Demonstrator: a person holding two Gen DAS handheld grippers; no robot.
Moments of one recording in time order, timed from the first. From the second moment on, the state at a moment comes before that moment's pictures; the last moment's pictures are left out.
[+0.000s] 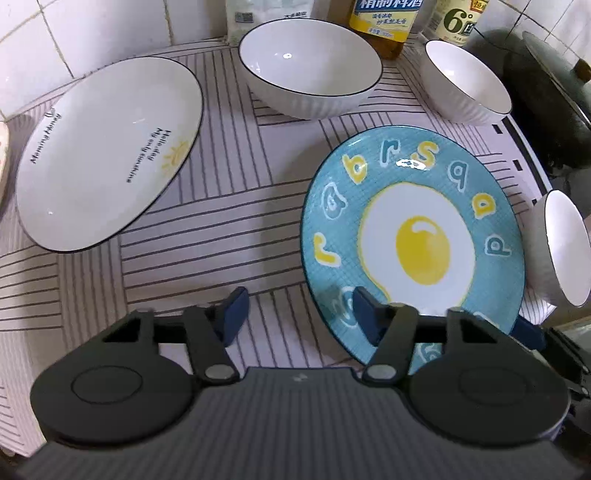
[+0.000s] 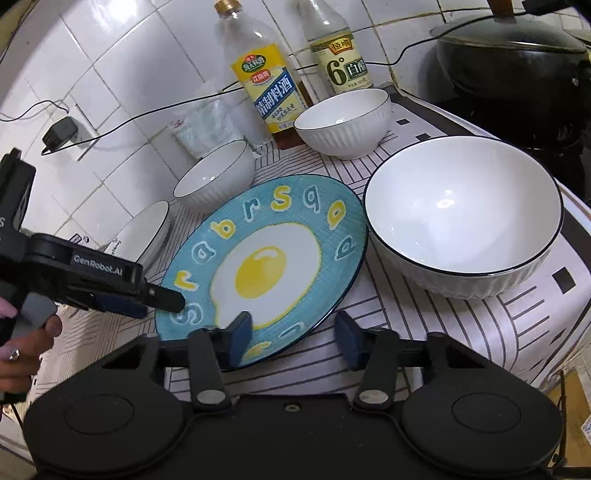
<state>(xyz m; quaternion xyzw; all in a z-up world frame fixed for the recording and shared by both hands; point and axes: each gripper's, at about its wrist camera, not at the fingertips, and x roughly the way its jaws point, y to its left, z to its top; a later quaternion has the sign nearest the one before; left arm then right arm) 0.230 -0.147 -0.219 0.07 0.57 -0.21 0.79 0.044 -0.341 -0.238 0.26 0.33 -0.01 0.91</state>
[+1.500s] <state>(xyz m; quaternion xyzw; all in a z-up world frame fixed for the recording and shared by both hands) 0.167 -0.090 -0.142 0.01 0.55 -0.20 0.81 0.045 -0.338 -0.163 0.21 0.35 0.09 0.91</state>
